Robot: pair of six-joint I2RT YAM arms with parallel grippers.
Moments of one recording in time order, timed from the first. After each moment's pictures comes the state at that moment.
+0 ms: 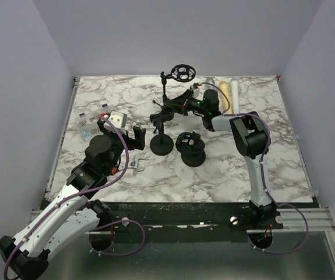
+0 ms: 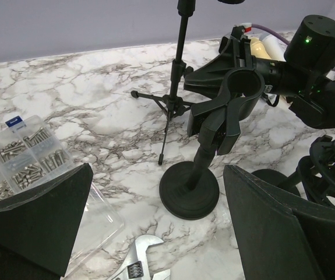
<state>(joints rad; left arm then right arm) -0.64 0.68 0.70 -0.11 -0.31 -0.14 0.38 2.31 1.43 0.90 -0.77 1.49</state>
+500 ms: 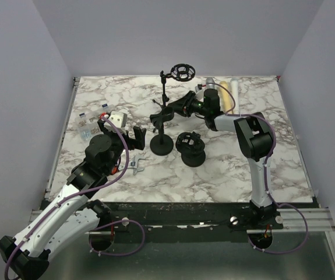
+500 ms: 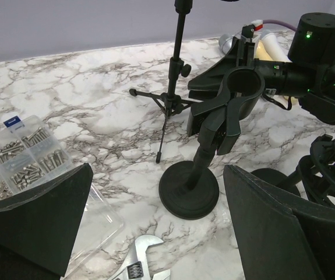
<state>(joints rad) -0.63 0.68 0.70 -0.10 -0.29 -0.14 0.38 2.24 1.38 0.65 -0.65 1.22</state>
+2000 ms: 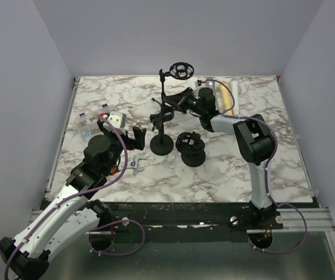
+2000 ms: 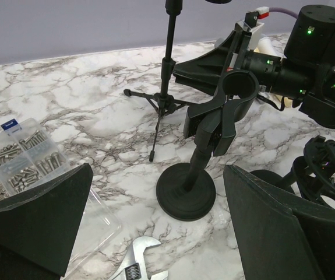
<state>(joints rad) -0.62 0.68 0.70 -0.10 -0.28 -0.15 0.46 2.17 1.37 0.69 -0.39 1.19</state>
